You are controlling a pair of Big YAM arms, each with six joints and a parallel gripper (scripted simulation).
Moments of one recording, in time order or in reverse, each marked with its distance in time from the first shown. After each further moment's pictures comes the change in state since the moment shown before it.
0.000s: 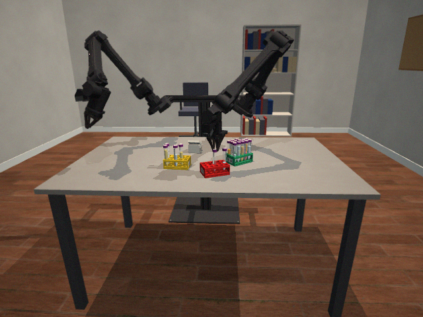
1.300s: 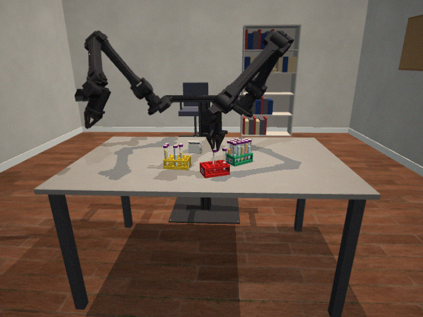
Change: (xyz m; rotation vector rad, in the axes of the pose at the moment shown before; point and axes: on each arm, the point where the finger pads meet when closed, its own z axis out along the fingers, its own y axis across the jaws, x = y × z) left arm -0.001 0.000 0.000 0.000 -0.002 -0.001; right arm 0.000 0.000 0.000 0.000 0.000 0.000
